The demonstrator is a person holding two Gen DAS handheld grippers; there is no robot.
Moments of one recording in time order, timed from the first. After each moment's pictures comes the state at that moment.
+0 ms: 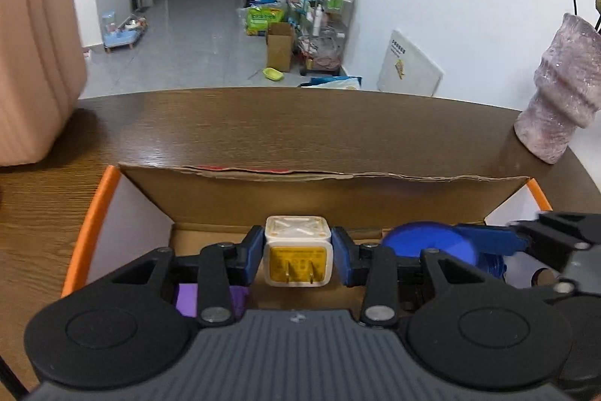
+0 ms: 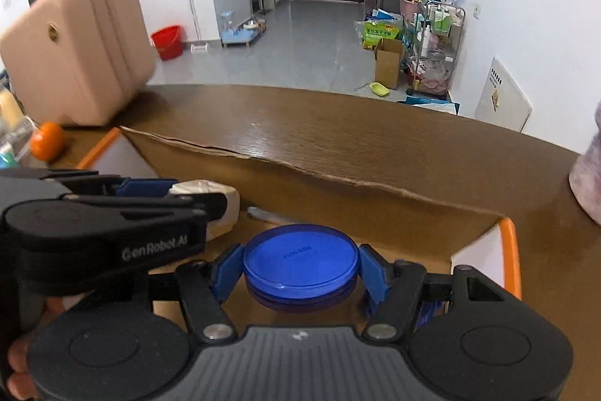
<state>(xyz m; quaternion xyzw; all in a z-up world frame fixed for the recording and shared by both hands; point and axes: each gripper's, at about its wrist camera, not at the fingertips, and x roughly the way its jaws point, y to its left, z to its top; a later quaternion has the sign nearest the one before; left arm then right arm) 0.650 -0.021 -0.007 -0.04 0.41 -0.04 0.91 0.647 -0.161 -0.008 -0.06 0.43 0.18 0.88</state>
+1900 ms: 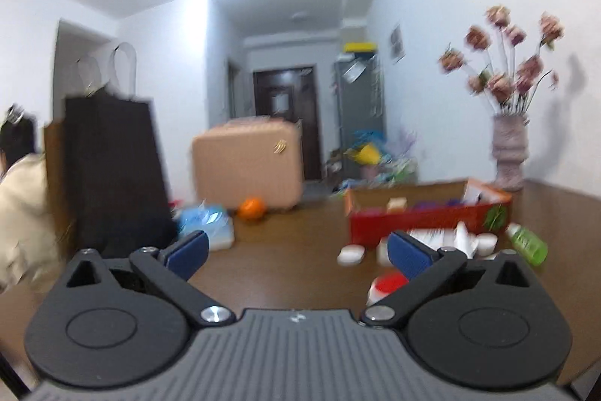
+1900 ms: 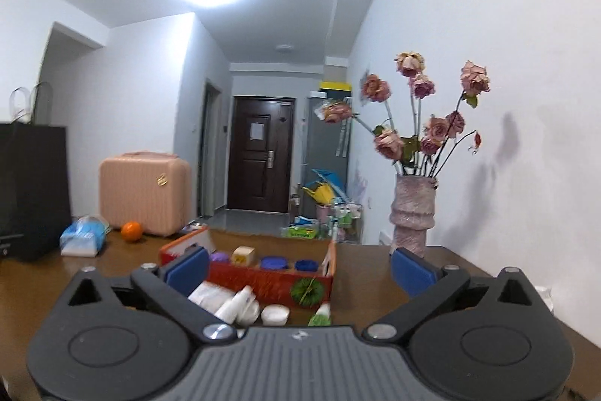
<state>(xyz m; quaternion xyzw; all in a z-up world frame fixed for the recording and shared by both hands) 0.061 0.045 0.029 0.03 0.08 0.10 0.99 0.090 -0.256 0.049 -0.03 0.06 0.07 0.99</state>
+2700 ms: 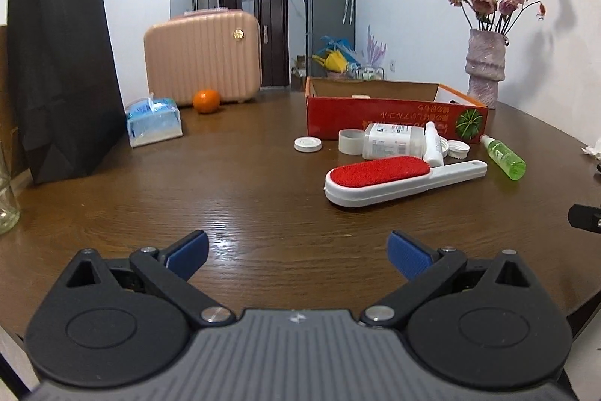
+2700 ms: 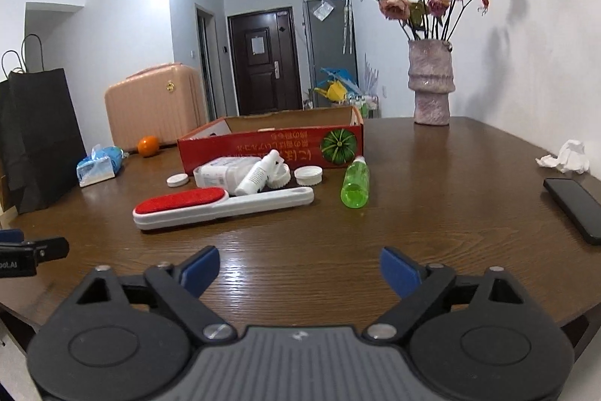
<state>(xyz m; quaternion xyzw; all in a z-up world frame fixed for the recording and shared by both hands) 0.104 0.042 -0.017 0.00 0.24 0.04 0.97 0.109 -0.248 -0.029 0.04 0.22 0.09 0.97</state>
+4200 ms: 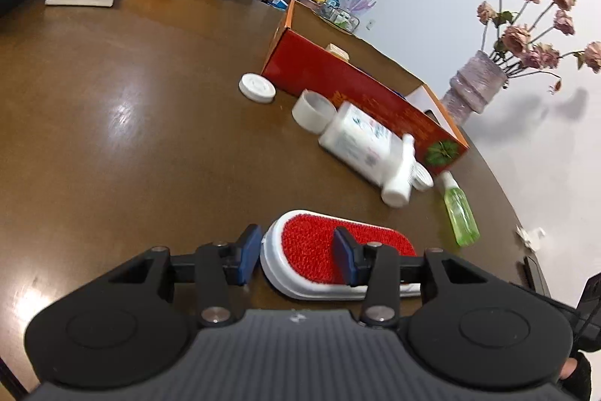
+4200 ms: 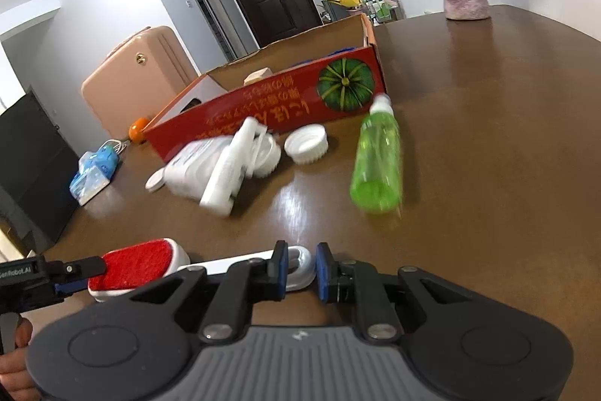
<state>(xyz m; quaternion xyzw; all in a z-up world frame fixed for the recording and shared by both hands) 0.213 0.079 -0.029 -0.24 0.36 -0.07 0.90 0.246 -0.274 -0.052 0.16 0.36 0.16 0.90</state>
